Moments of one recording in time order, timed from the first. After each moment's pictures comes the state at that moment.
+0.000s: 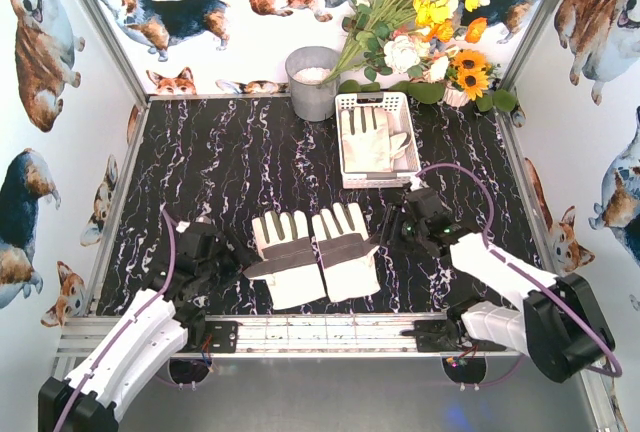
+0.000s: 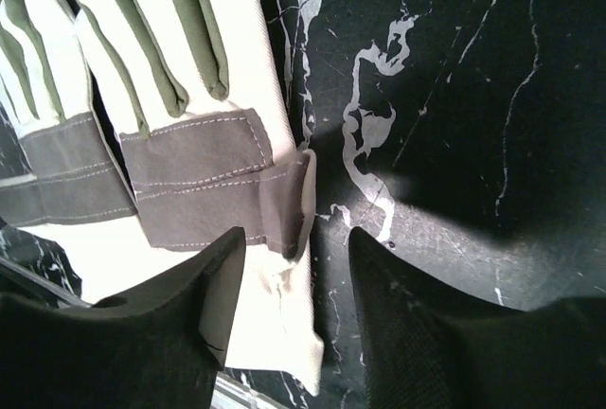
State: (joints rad) left arm -0.37 0.59 0.32 -0.60 0.12 -1.02; right arm 0.43 1.14 0.50 -0.22 -0.20 0.67
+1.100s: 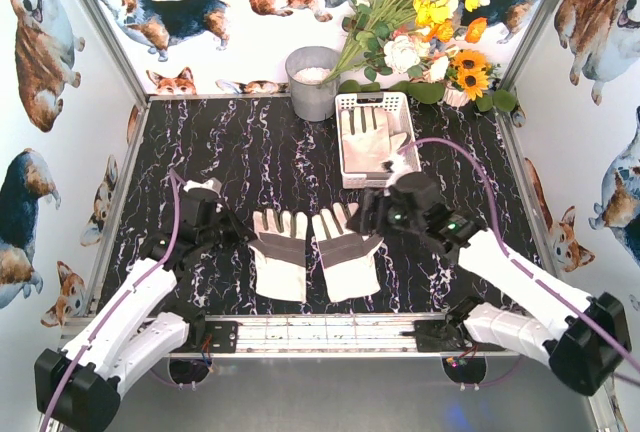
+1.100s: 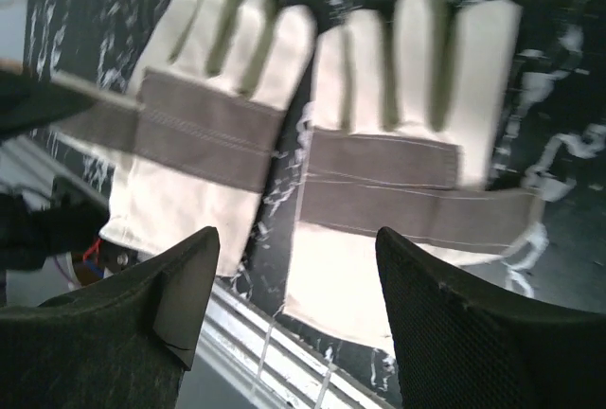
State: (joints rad) left arm -0.36 0.81 0.59 -0.55 0.15 -0.83; right arm 0.62 1.01 0.75 -0.37 -0.17 0.61
